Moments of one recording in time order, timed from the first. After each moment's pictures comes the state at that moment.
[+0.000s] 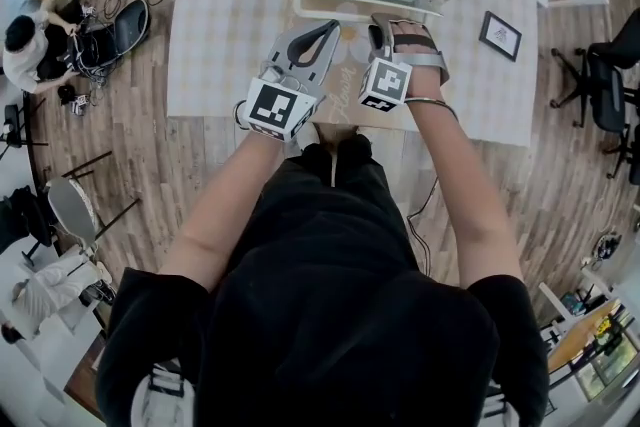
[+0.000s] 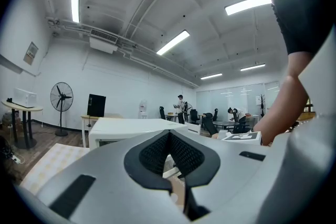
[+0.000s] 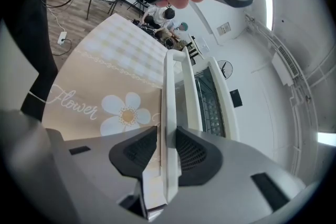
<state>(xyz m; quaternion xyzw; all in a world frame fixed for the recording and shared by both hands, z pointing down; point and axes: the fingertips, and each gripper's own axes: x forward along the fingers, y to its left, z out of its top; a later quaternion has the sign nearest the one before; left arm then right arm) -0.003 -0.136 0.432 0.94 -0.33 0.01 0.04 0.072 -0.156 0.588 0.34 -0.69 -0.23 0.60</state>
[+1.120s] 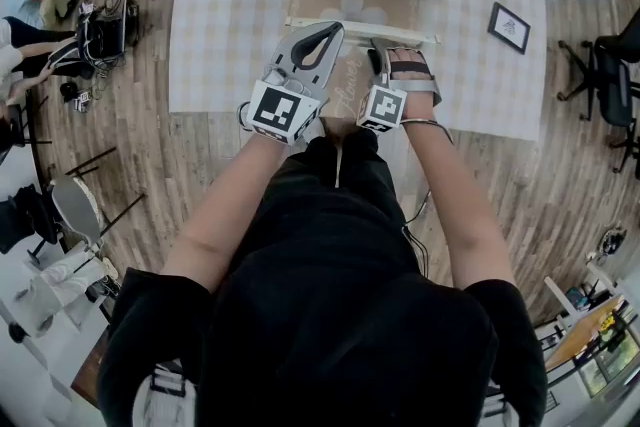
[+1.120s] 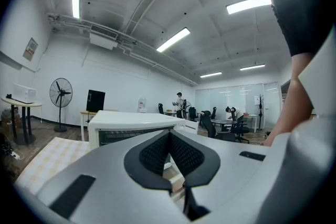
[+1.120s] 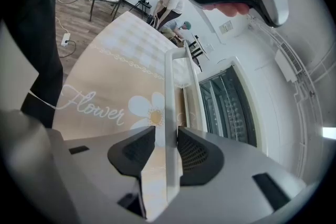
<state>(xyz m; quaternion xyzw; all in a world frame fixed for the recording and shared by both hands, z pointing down) -0.005 -0.124 0.455 0.95 -0.32 0.02 0.05 0.058 -0.098 0.655 0.34 -0.70 -0.21 0.60</state>
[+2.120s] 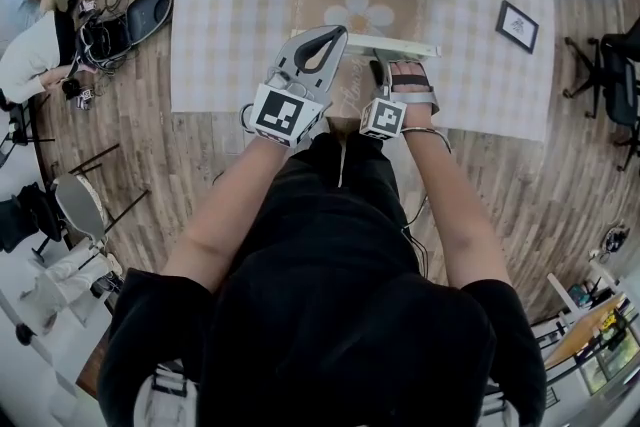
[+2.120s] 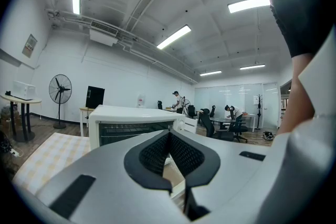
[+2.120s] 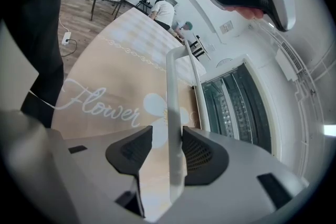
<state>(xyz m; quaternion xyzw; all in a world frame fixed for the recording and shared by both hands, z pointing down) -0.008 -0.125 0.473 0.95 -0.31 0.03 0.06 0.052 -0.076 0.701 0.34 -0.70 -0.21 0.59</state>
